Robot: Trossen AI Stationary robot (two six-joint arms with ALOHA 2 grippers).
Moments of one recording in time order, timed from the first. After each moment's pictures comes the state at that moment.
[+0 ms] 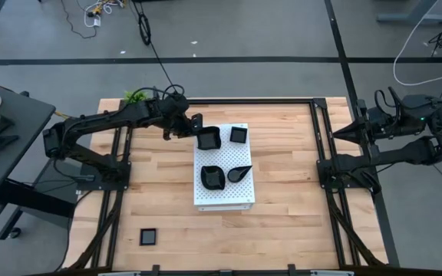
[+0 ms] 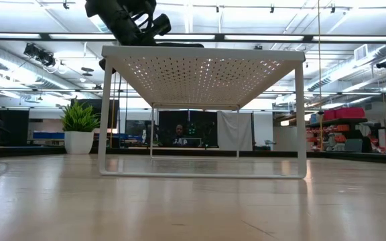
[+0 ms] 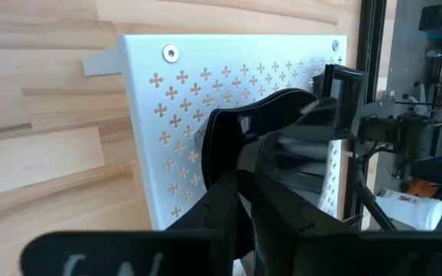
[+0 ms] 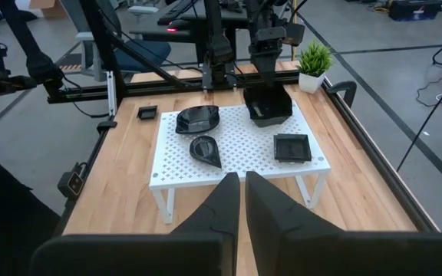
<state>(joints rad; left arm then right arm) 0.38 1.38 1.15 -0.62 0.15 -1.21 0.00 0.55 1.36 -1.20 -0.02 0.07</state>
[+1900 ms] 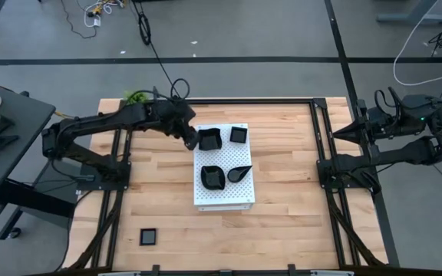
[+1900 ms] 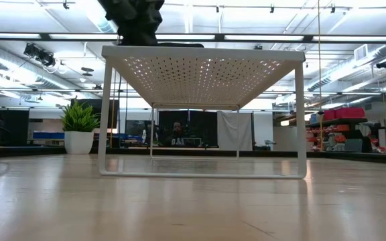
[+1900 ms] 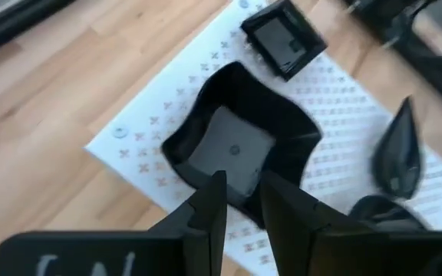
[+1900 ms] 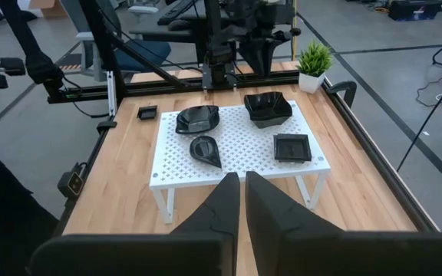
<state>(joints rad) 0.28 1.35 1.24 -0.70 0.03 -0.48 0.00 0.55 1.36 -1.20 -0.02 0.07</state>
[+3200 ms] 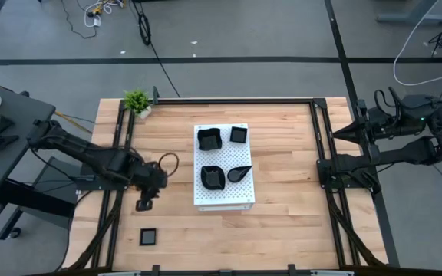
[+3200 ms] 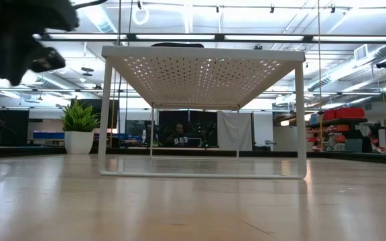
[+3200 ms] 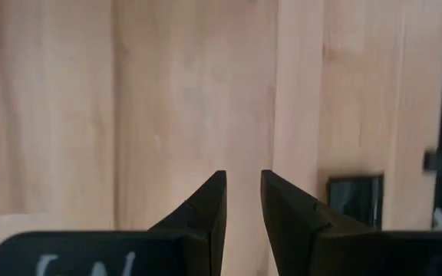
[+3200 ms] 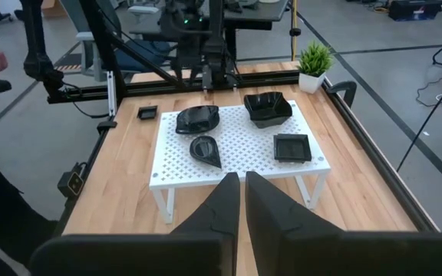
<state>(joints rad) -0.33 1.09 0.81 -0.88 0.09 -0.40 0.00 0.55 1.37 -1.20 -0.02 0.07</state>
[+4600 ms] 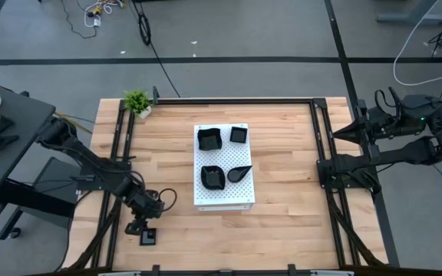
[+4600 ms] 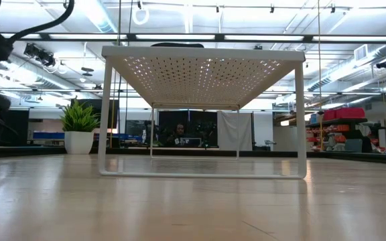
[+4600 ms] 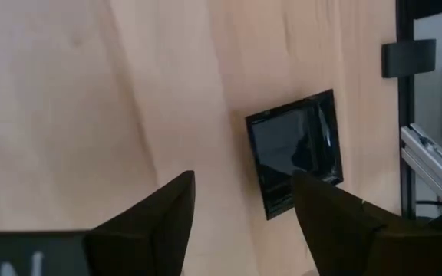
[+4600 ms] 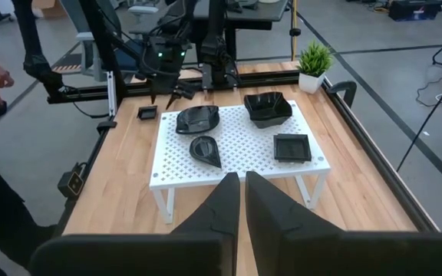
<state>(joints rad) -0.65 1.24 0.56 -0.46 0.27 -0.52 0.00 0.55 1.36 -1.20 -0.02 0.07</state>
